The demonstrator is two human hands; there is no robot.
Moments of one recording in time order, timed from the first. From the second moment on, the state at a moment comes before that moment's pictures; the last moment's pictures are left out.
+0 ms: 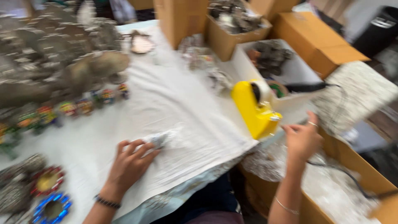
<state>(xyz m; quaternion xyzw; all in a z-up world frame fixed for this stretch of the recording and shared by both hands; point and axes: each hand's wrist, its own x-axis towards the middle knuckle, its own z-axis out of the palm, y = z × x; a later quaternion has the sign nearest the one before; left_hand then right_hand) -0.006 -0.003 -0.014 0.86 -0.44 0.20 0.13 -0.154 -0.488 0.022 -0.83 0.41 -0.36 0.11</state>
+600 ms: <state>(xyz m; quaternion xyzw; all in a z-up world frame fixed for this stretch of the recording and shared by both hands) 0.024 -0.007 0.030 0.84 -0.43 0.06 0.32 -0.008 -0.235 0.142 -0.84 -0.22 0.02 0.50</state>
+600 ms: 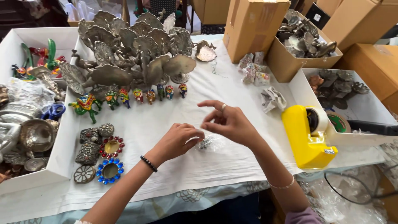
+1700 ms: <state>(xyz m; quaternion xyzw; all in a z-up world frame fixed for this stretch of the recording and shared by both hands) 0.028 0.020 0.026 0.86 -0.14 0.26 0.41 0.075 -0.223 0.033 -0.41 -0.18 0.25 0.86</state>
